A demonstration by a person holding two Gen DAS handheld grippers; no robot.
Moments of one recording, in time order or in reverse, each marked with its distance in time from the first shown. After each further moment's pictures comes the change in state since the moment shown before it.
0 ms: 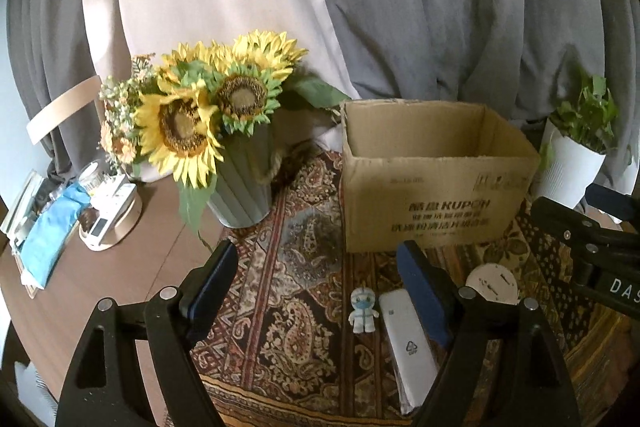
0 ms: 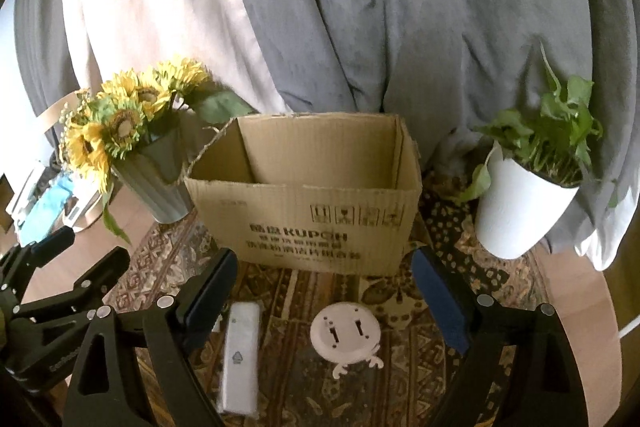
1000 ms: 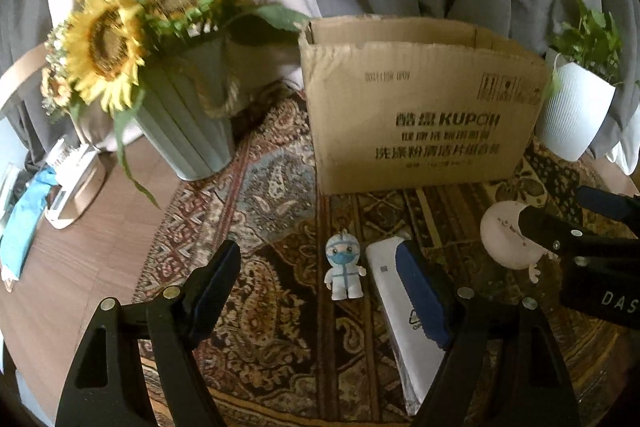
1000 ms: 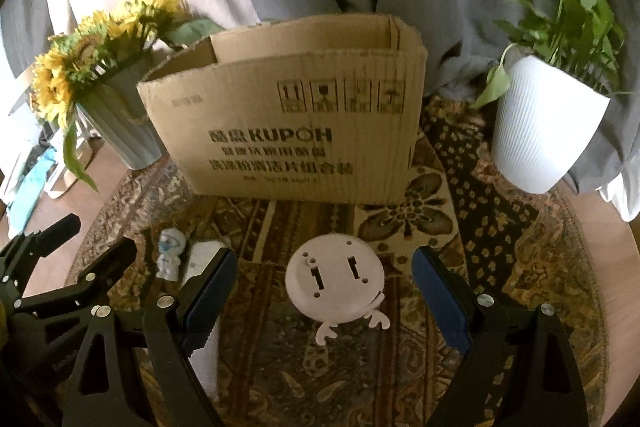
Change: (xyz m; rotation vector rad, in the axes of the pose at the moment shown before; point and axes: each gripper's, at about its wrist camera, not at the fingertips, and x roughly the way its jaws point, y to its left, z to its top) left arm 0.067 -0.027 -0.051 0.059 0.114 -0.044; right arm 0.063 -0.018 -0.060 0.031 0.141 0.007
